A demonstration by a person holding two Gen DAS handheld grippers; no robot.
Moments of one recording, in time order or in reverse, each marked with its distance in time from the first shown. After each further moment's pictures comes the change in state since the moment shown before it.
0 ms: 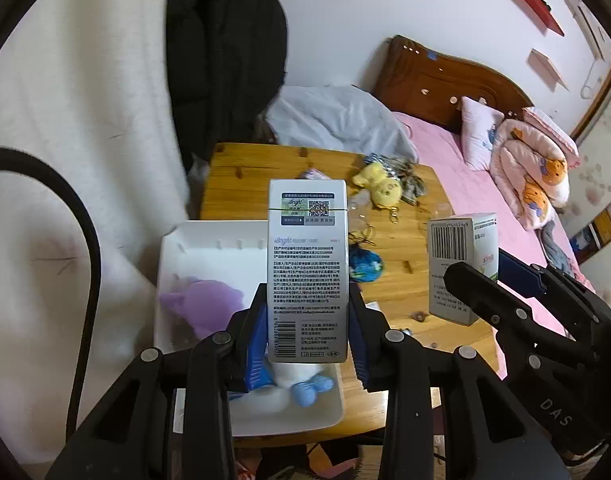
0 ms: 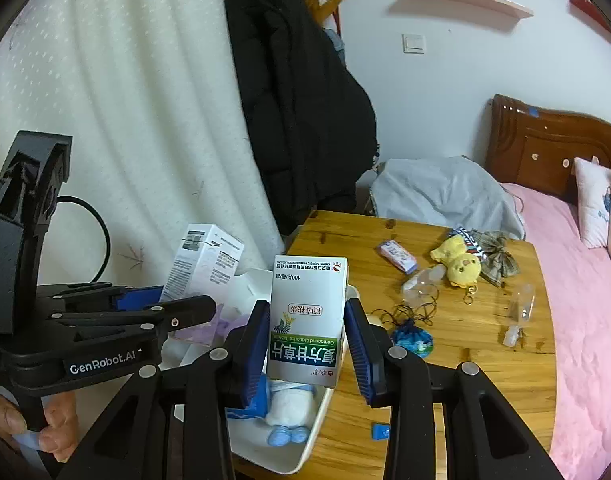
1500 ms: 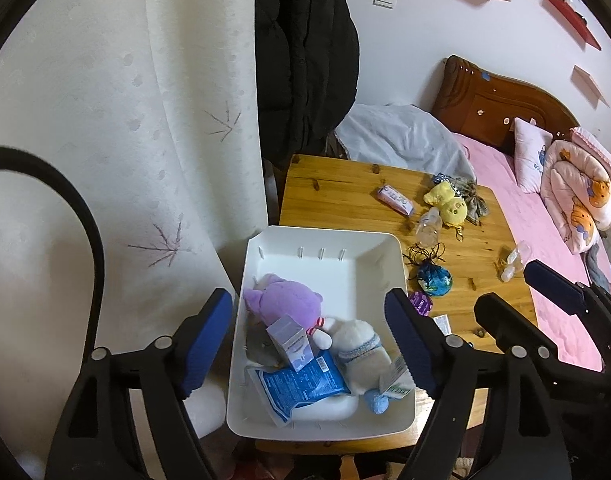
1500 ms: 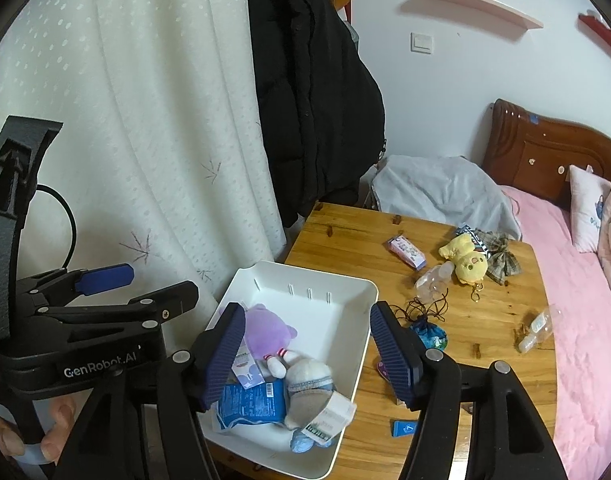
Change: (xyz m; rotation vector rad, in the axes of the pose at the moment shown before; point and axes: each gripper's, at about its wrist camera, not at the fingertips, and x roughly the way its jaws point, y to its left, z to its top) left arm -0.011 0.055 -0.009 -0.053 -0.068 0.178; right arm 0.015 0.042 -0.009 -0.025 0.022 -0.069
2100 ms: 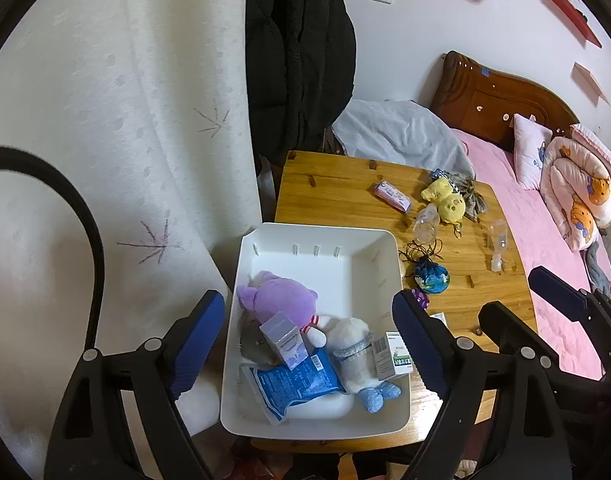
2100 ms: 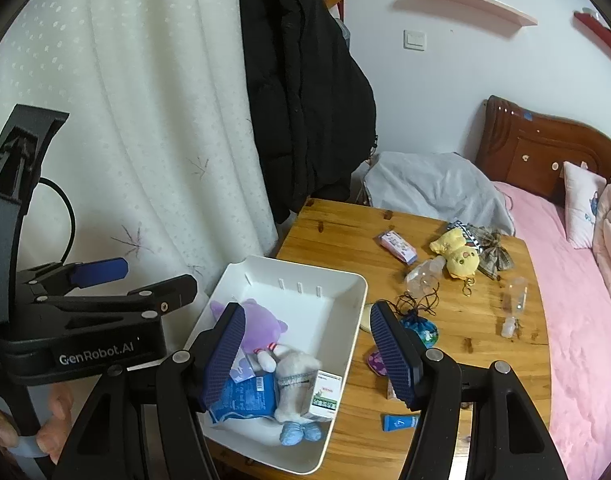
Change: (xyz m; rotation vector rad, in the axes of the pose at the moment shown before) left arm 0.006 -0.007 0.002 0.002 0.019 -0.005; right arm -0.001 -0.011 -0.005 0.007 0.012 -0.025
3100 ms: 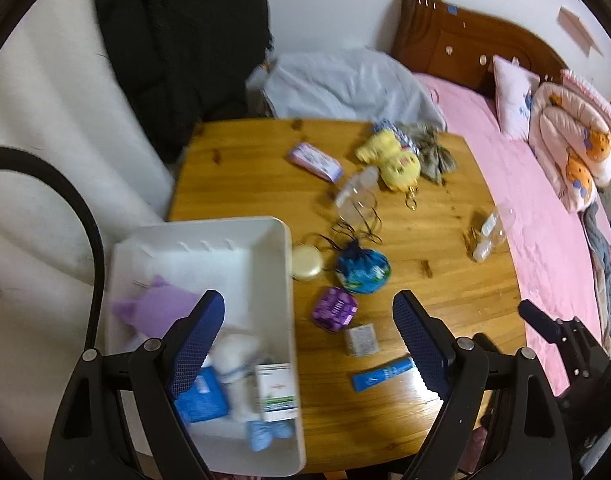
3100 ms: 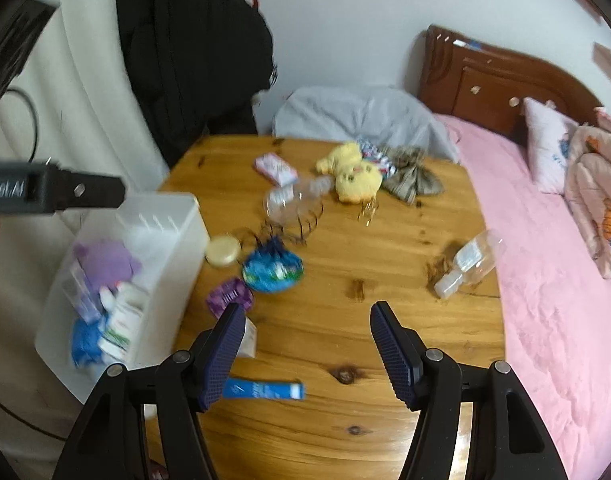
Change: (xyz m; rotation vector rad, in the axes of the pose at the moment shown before) left arm 0.105 -0.162 0.024 0.104 0.177 -0.023; right arm 0.075 -0.203 -0.084 0.047 0.163 -0.091
